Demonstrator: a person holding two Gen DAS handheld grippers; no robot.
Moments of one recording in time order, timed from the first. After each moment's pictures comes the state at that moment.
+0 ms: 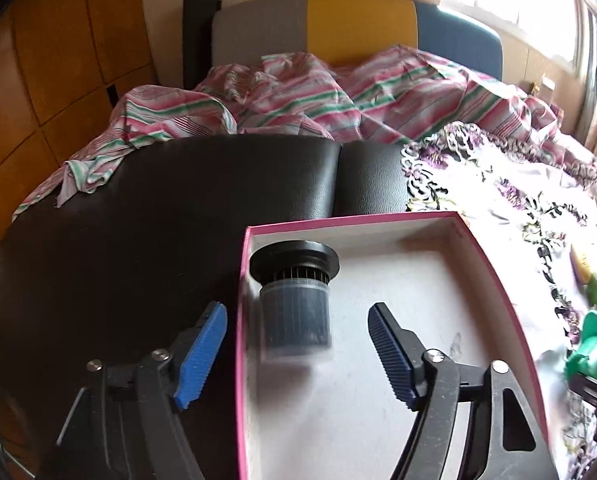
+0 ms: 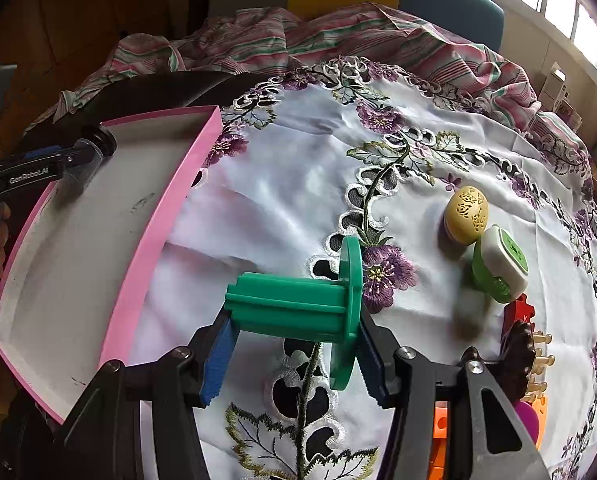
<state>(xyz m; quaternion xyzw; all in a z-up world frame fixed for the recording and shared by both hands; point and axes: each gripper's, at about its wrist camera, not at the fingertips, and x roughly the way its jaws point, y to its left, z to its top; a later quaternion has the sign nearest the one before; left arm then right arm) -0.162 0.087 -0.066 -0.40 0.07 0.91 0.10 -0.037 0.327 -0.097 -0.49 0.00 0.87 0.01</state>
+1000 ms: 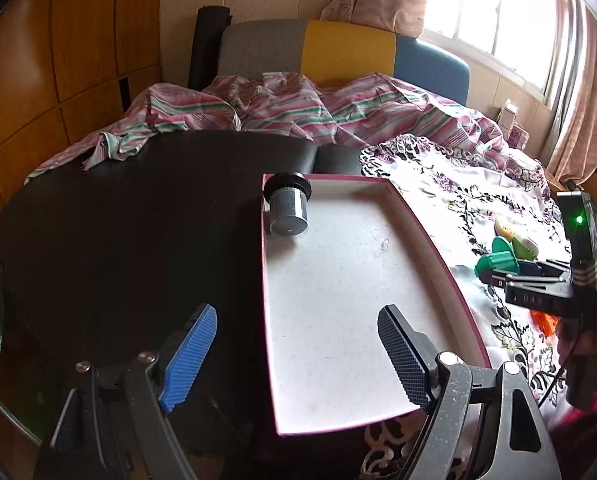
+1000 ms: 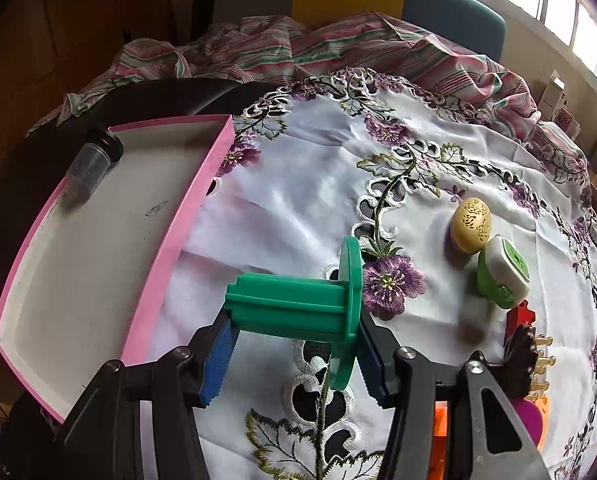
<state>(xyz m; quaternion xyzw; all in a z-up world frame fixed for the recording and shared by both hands) -0.013 0.030 -0.029 -0.38 0.02 0.91 0.14 -0.036 0.313 -0.090 -0.48 0.00 0.88 0.01</state>
